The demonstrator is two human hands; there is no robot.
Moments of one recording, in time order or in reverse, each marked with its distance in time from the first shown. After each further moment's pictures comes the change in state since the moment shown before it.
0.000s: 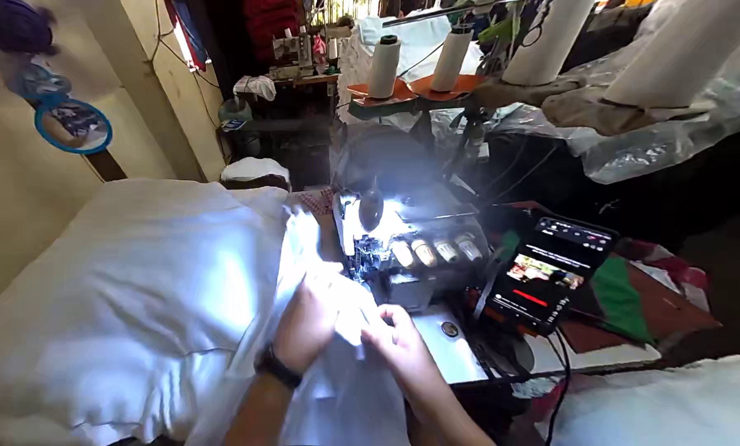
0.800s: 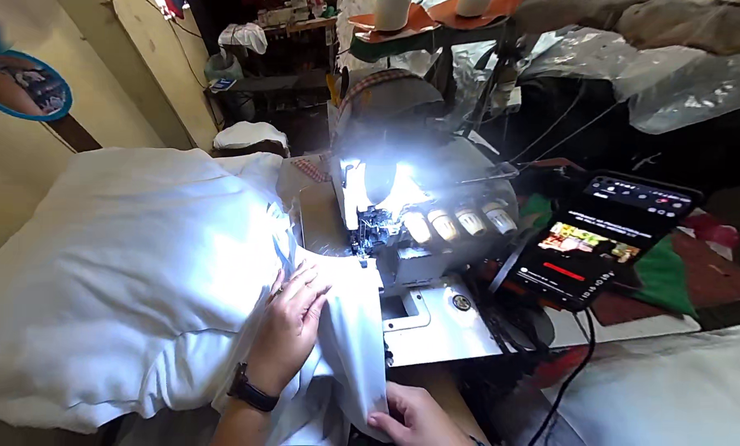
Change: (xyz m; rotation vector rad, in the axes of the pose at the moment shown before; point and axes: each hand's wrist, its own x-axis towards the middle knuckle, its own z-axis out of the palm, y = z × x) left_hand -0.044 -0.048 0.017 0.038 0.216 0.186; right_hand -0.066 0.062 -0.028 -0.470 -0.532 0.083
